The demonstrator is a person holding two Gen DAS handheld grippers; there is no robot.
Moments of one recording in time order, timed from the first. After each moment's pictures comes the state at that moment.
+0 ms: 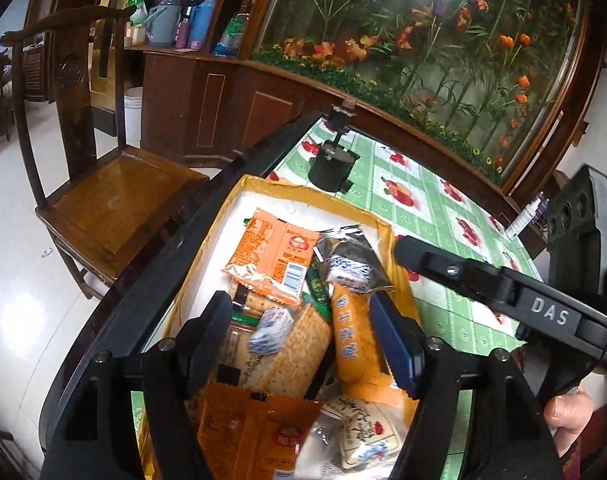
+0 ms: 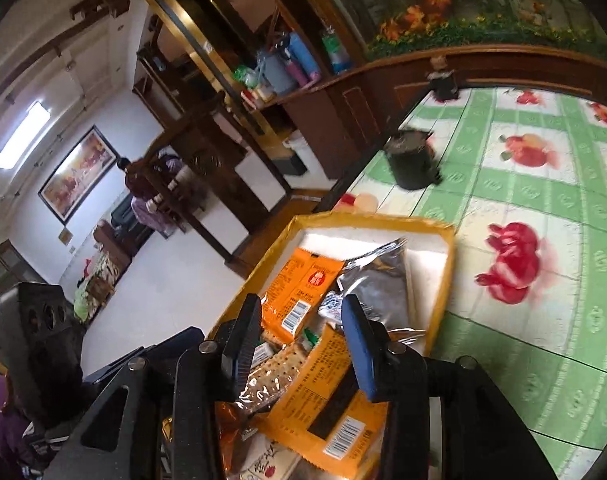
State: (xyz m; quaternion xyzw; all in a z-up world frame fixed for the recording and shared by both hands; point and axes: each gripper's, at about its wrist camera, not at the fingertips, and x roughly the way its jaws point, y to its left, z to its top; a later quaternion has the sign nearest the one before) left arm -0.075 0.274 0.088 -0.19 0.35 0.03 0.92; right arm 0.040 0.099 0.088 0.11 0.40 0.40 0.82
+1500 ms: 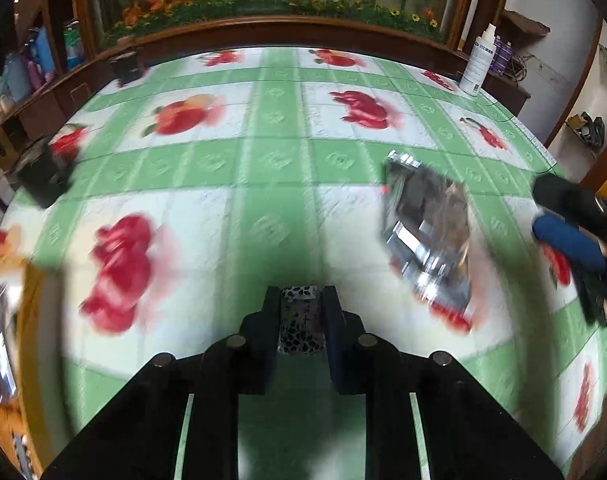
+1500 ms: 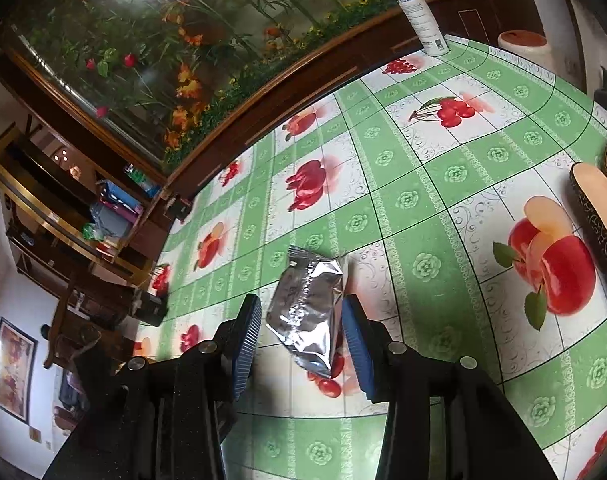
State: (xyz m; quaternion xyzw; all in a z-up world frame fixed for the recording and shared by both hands) left arm 0.111 -0.002 0.021 0.01 0.47 -0.07 0.88; right arm 0.097 -0.216 0.056 0.30 0.39 0.09 0.86
